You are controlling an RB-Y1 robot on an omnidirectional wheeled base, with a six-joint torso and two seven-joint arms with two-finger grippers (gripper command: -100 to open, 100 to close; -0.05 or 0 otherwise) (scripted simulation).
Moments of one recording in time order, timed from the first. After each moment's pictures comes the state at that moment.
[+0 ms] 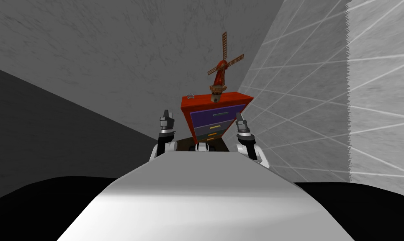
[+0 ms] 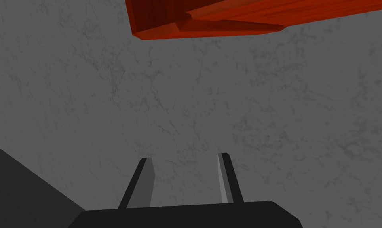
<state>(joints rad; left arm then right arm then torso) 0.49 0.02 0.01 -2.26 -0.10 -0.35 0.03 0.47 -0.22 -0.15 -2.14 0.22 -0.58 0.28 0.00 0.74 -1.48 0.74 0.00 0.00</state>
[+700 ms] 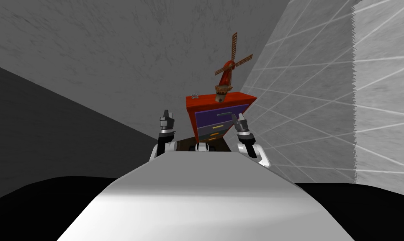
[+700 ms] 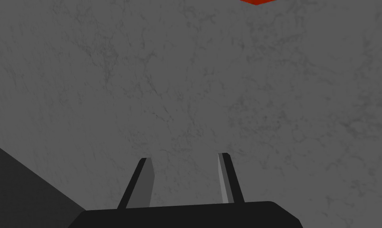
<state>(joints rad) 0.49 0.02 0.01 -2.26 -0.10 -0.35 0.03 0.45 -0.25 -0.18 -2.10 0.37 -0.58 0.45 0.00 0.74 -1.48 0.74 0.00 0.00</state>
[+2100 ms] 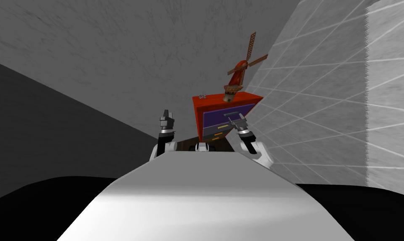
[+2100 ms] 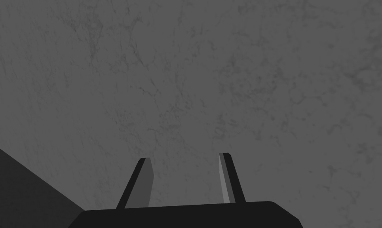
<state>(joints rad) 0.49 0.02 0.01 -2.26 -0.10 -0.35 0.03 0.38 -0.32 -0.25 -1.99 0.64 -0.56 0.78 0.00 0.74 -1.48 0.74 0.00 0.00</state>
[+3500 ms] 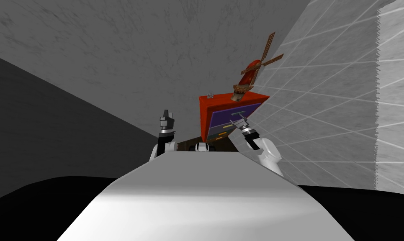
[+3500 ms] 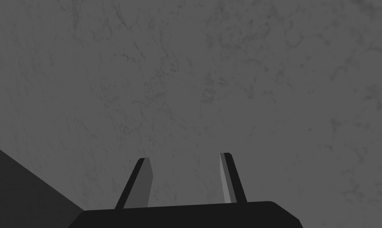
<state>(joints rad) 0.49 0.02 0.01 -2.26 -0.10 -0.35 0.03 0.30 -0.45 -0.33 -1.85 0.94 -0.54 1.14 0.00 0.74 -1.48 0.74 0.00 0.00</state>
